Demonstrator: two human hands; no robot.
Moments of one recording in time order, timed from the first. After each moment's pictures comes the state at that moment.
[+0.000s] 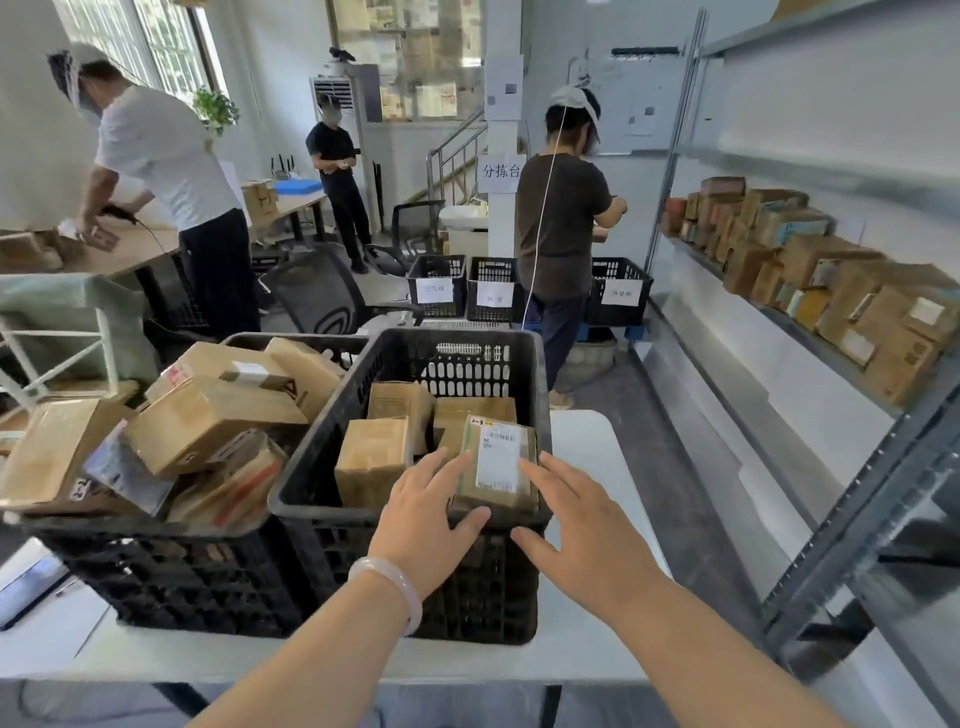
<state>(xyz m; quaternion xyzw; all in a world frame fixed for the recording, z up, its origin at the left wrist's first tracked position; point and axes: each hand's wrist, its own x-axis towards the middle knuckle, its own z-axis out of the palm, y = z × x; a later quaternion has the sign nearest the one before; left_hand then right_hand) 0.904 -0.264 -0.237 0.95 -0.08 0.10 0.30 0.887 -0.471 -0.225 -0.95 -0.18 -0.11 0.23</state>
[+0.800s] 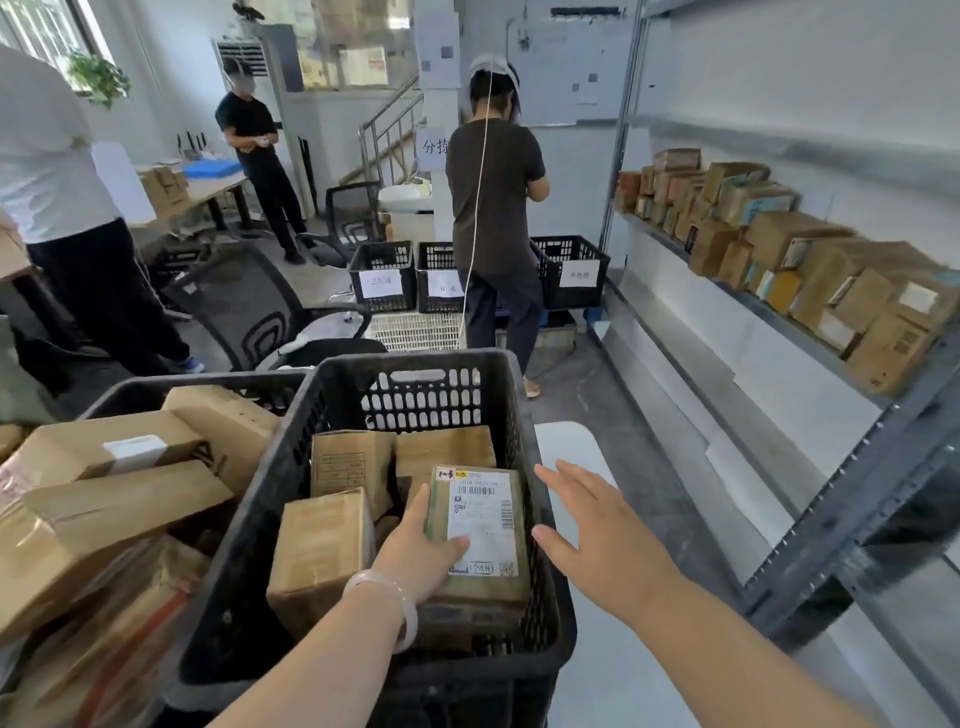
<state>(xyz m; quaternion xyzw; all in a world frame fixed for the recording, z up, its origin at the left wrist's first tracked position) 1.061 -0.265 -0.273 0.87 0.06 -0.16 0.47 1.015 -0.487 -0.236 -0.96 -0.08 -0.06 0.26</state>
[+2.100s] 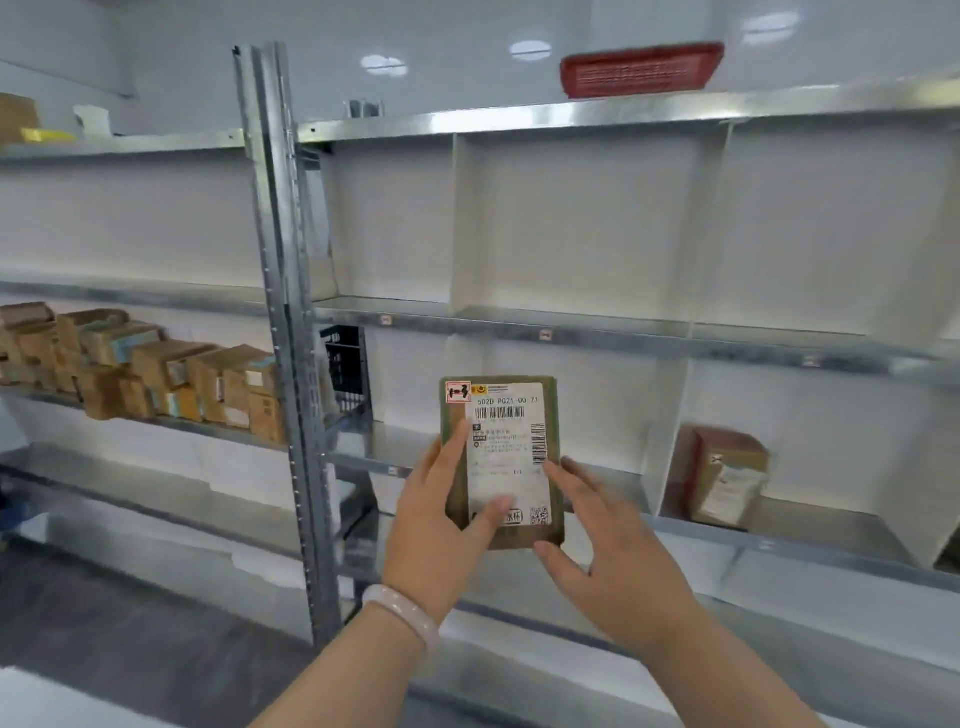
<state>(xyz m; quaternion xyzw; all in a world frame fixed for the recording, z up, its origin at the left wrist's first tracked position) 0.732 -0.601 -0.123 0.54 -0.60 -0.10 0.58 0.535 -0.620 -0.114 -0.84 0.42 -0.34 0.04</state>
